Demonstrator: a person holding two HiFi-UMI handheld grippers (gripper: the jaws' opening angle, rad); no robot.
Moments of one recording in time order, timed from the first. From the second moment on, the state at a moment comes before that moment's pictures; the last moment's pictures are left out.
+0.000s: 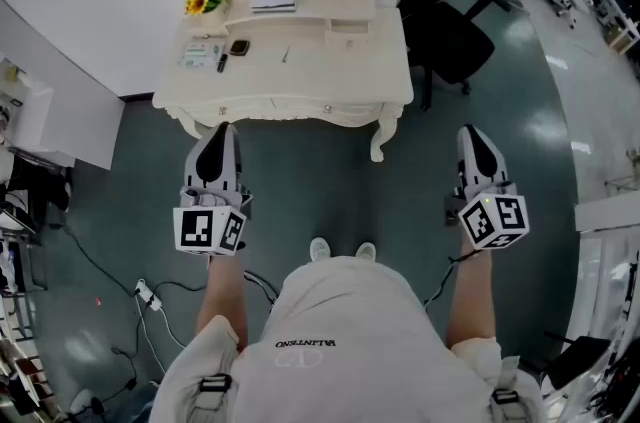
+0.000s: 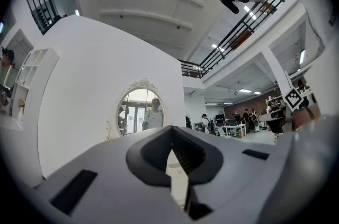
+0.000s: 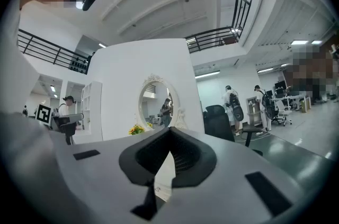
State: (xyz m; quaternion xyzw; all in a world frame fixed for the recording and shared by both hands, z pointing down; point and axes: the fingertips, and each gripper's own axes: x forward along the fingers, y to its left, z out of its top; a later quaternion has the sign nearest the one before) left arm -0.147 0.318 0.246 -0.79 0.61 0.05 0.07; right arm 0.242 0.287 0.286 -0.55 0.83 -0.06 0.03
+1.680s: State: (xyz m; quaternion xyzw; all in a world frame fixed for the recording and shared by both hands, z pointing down) left arm -0.176 0.288 0.304 -0.84 0.55 0.05 -0.01; right arm 0.125 0.225 0.309 -0.52 0.84 -0.09 0.04
